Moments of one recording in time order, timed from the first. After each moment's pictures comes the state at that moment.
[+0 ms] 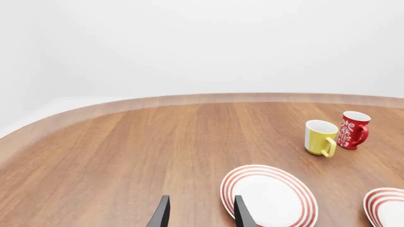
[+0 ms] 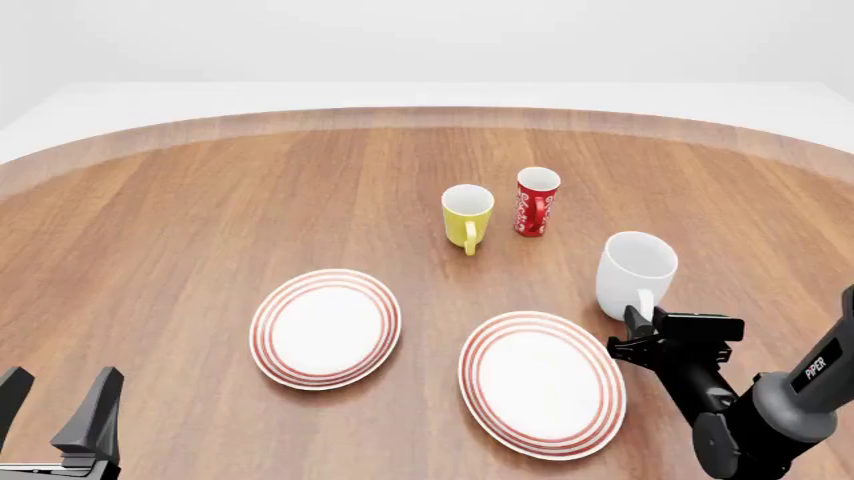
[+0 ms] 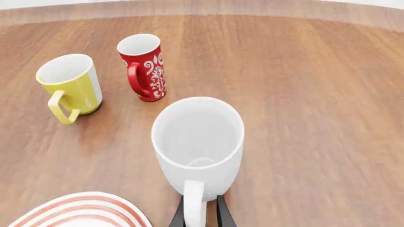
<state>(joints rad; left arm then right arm) 0.00 0.00 0.00 0.00 0.00 0.00 1.93 -0.33 -1.22 0.04</state>
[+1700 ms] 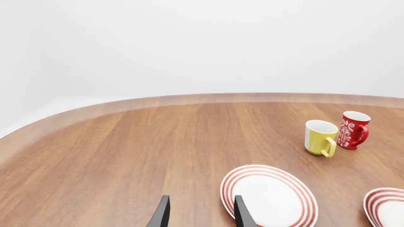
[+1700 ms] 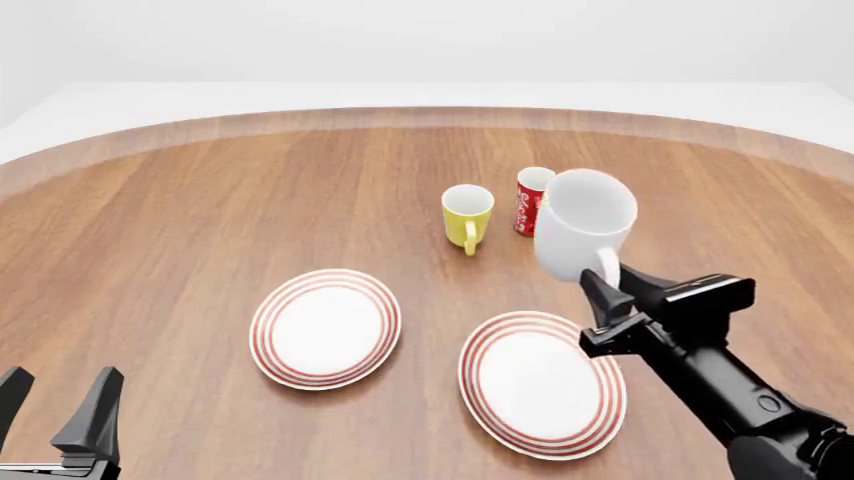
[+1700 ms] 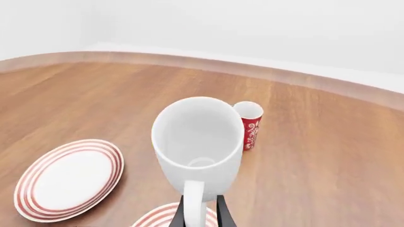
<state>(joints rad) 0.00 0.00 0.00 0.00 0.00 0.33 1.21 -0.29 -0.71 0.01</state>
